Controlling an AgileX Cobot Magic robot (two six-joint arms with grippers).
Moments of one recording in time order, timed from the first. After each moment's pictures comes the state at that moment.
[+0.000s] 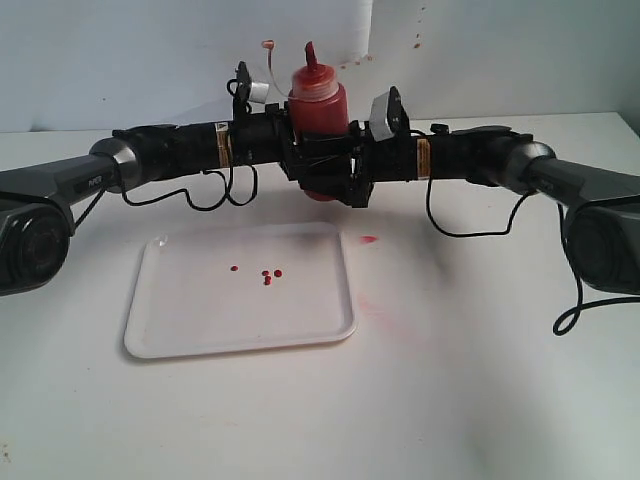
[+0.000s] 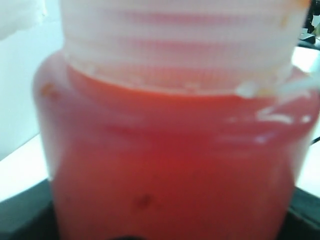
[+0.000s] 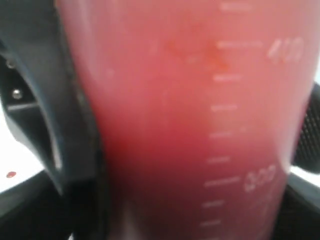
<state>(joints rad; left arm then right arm) -0.21 2.75 -2.20 1.38 -1.14 -1.19 0.17 2.80 -2.28 -1.57 -1.18 1.13</state>
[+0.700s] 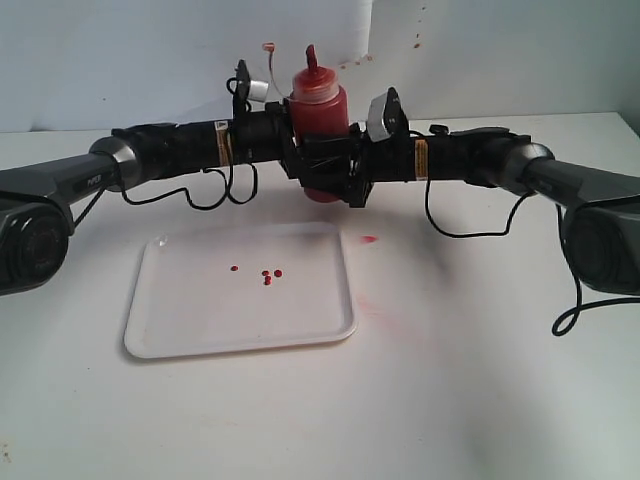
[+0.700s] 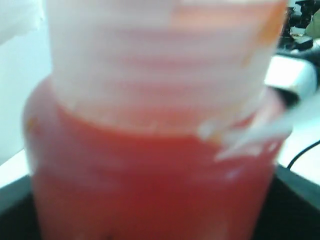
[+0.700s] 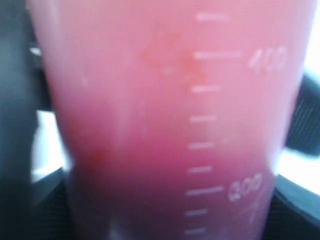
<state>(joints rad) -0.21 2.75 -2.20 1.38 -1.15 -1.19 0.17 2.80 -2.28 -1.57 -1.14 1.13</state>
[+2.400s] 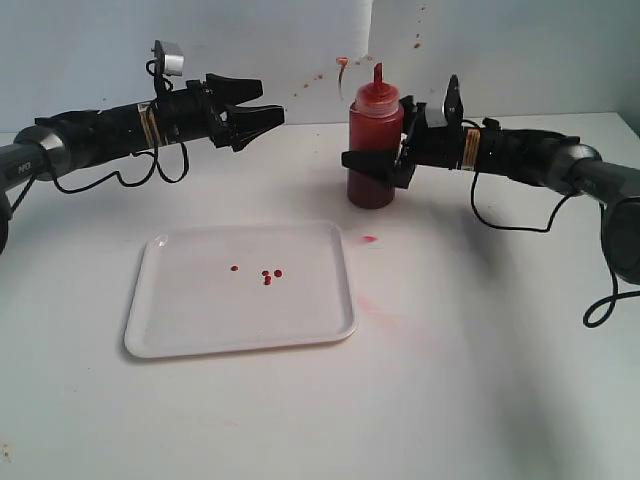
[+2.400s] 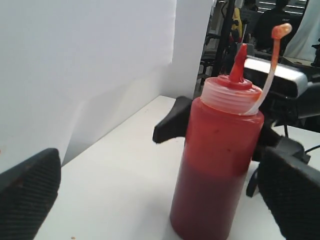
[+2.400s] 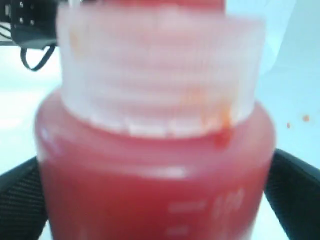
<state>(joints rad) -0.03 2.73 -2.20 1.37 -1.21 -1.27 0.05 2.81 -2.27 -1.44 -1.21 1.02</state>
